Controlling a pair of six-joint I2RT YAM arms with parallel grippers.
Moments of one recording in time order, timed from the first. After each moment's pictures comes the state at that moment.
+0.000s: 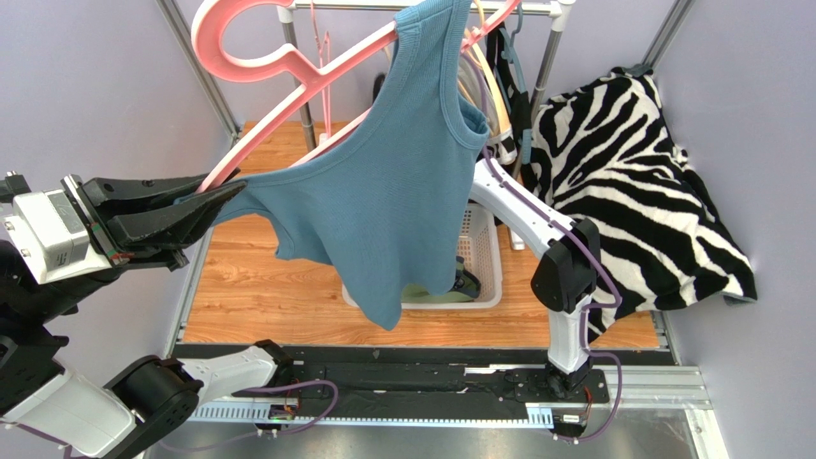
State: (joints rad) left arm -0.63 1.10 2.48 -1.07 0.41 0.28; right arm 0.69 1.95 2.00 -0.22 0.42 -0.02
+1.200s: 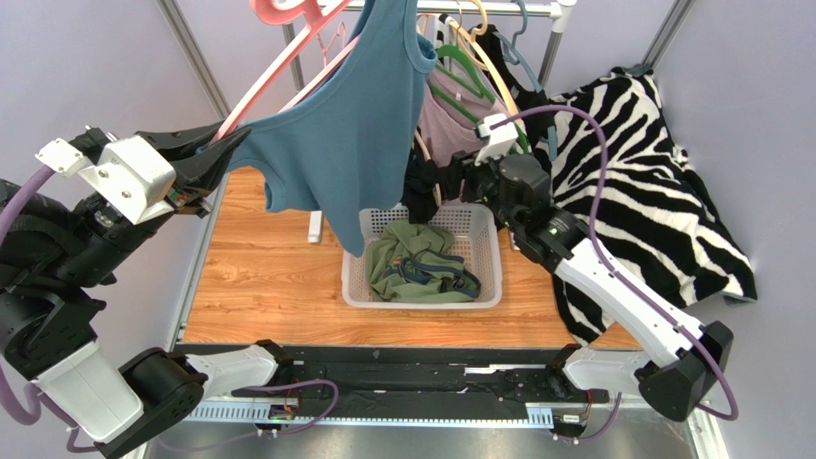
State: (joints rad) left arm -0.63 1.15 2.42 -1.00 0.17 0.51; right arm 0.70 1.18 1.20 -0.14 0.22 0.17
